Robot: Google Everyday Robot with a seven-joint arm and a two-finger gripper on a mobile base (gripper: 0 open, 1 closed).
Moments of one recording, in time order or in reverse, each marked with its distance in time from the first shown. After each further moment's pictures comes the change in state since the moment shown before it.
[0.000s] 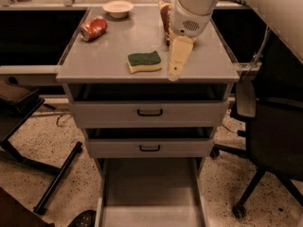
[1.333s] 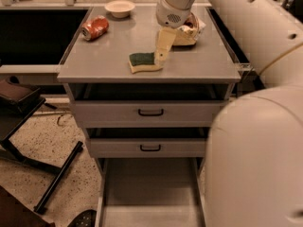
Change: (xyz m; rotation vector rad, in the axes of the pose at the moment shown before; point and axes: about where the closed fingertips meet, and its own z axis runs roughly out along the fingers) arm -0.028 -0.081 0.052 0.016 -0.071 -0.072
